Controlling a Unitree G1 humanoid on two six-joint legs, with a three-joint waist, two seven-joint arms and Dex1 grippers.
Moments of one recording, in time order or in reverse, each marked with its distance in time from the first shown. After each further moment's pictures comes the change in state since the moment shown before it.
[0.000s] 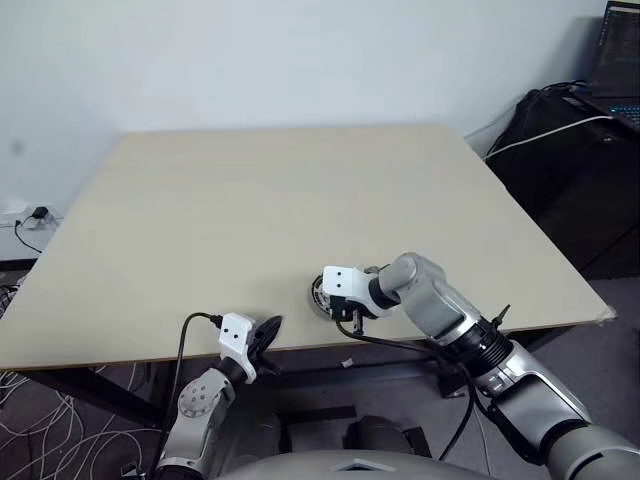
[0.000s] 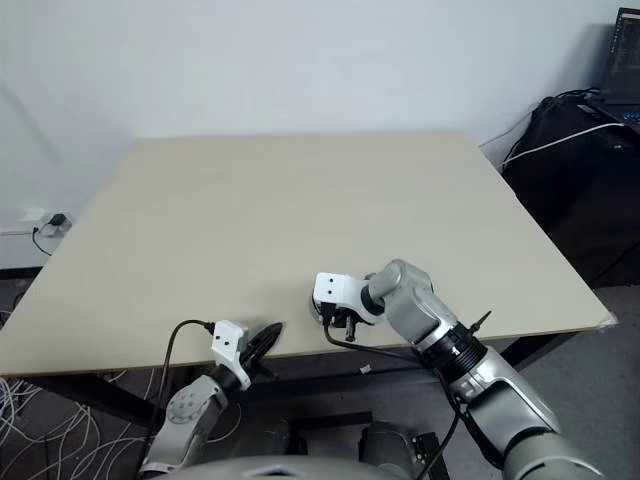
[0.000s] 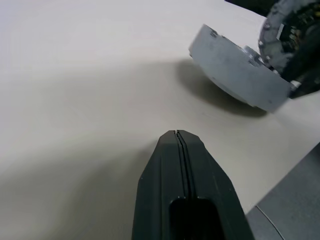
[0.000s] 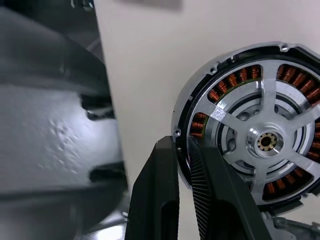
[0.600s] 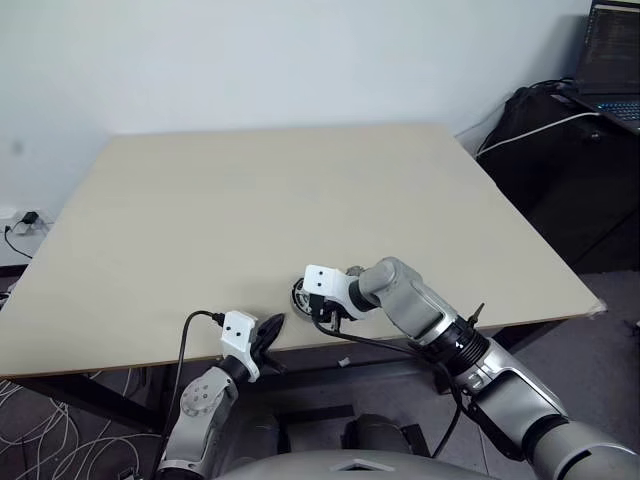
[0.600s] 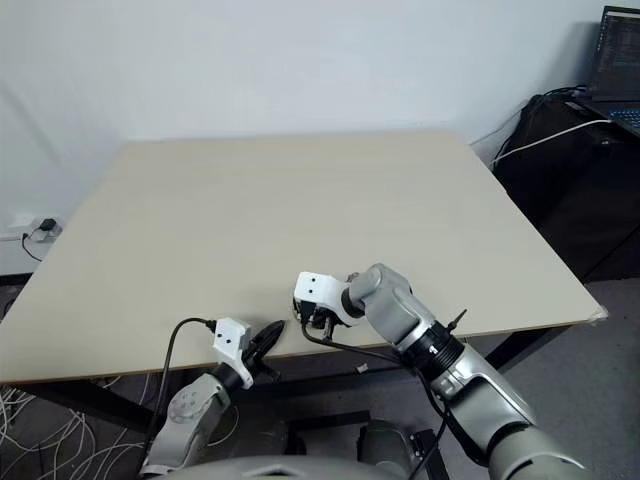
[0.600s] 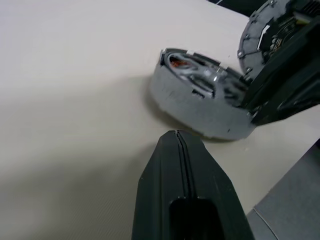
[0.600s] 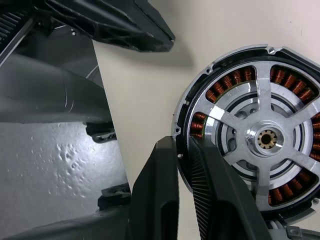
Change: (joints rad) left arm 0.027 -0.014 -0.023 -0.080 0.006 0.061 0.036; right arm -0.035 0.106 0.040 0.059 0.068 0.015 -0.131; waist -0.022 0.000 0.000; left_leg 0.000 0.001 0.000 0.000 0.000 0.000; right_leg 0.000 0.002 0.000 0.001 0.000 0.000
